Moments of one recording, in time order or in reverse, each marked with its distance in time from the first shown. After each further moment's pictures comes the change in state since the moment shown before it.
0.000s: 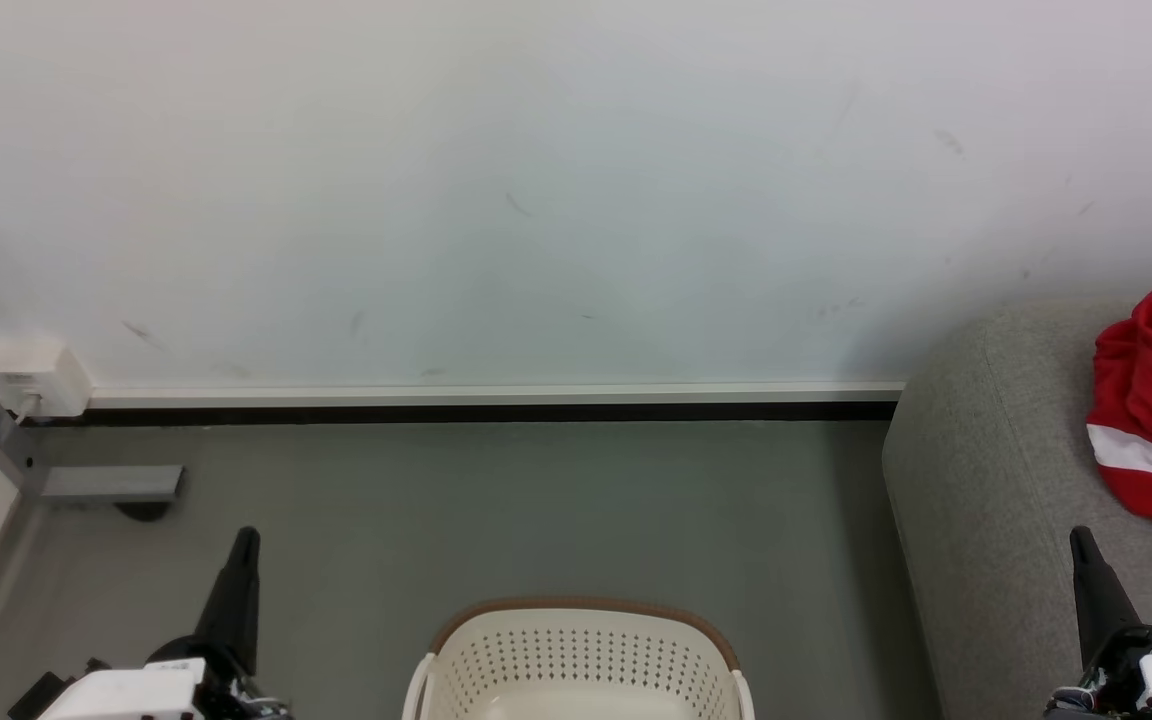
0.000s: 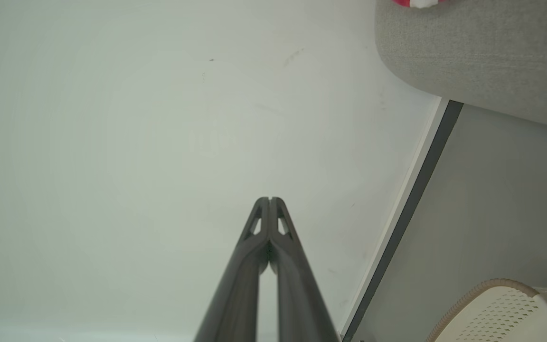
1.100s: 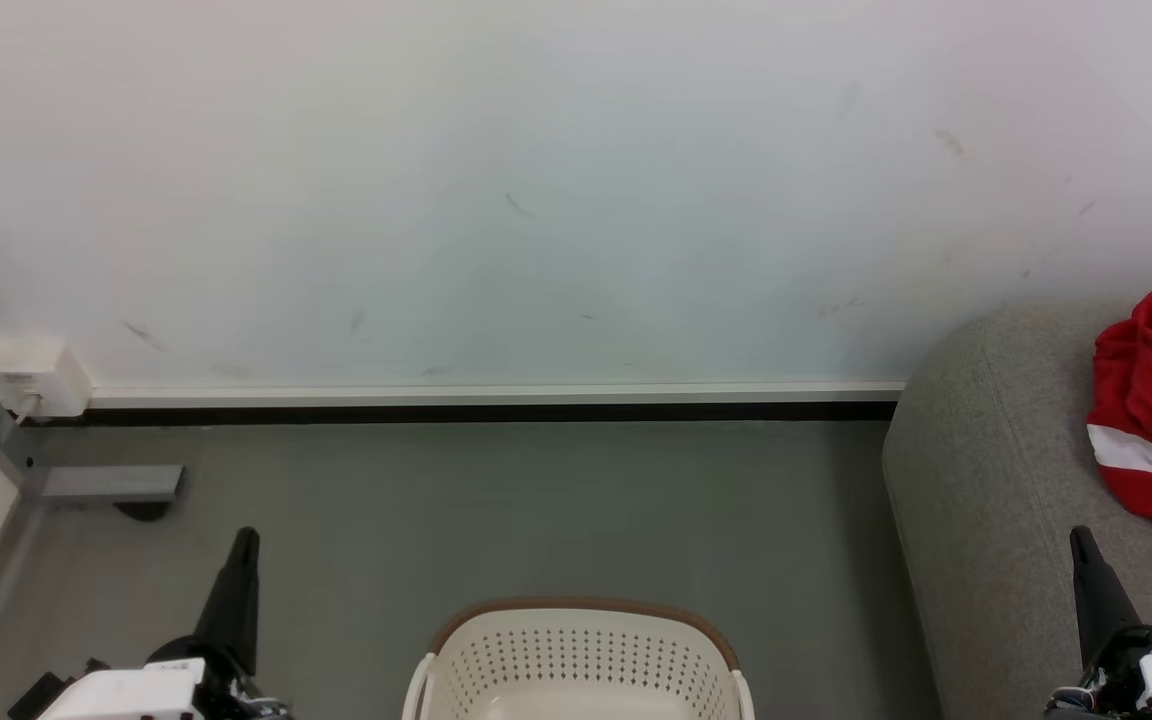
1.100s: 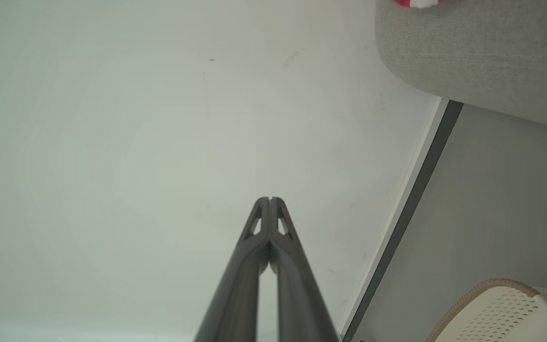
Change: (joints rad) left arm 0.000 -0.002 0.002 0.000 0.002 0.000 0.001; right arm 0.000 0.000 0.000 0.000 0.000 0.000 0.000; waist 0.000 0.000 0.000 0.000
